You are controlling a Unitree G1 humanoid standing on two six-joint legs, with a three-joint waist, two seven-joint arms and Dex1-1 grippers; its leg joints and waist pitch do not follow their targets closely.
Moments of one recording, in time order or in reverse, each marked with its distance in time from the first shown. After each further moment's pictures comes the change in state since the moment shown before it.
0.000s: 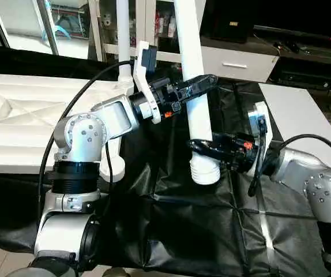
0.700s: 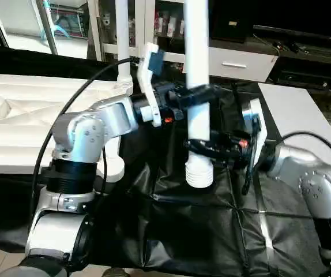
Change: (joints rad) left arm -0.001 0.069 -0.129 -0.030 0.068 -0.062 -0.123; right arm -0.038 -0.002 0.041 0.030 -0.066 -0.045 0.020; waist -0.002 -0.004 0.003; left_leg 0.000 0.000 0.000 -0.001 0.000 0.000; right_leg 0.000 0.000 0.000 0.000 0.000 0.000
